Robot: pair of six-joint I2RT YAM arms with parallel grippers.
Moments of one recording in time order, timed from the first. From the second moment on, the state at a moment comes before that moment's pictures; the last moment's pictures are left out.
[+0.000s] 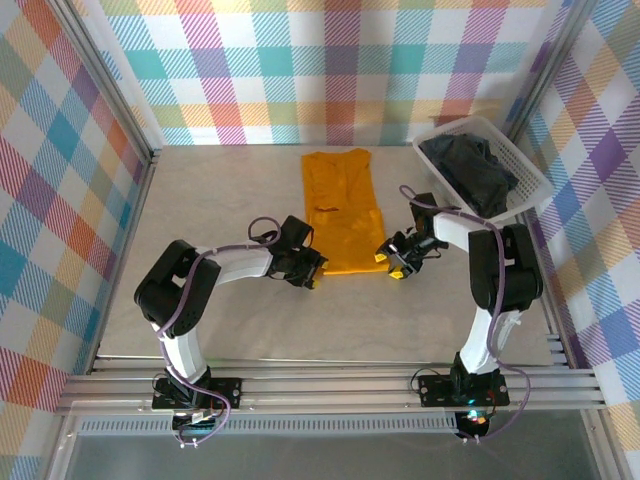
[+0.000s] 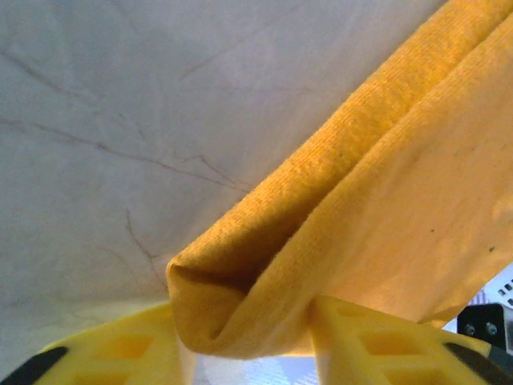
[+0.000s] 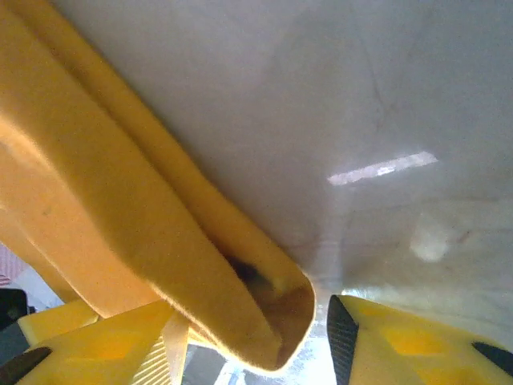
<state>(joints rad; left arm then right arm) -0.62 1.81 1.00 -0.21 0.30 -1.63 0.21 1.86 1.11 -0.68 -0.57 0.84</state>
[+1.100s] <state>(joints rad) -0.73 1.10 0.58 -0.21 0.22 -1.59 0.34 1.41 0.97 -0.93 -0.62 0.77</state>
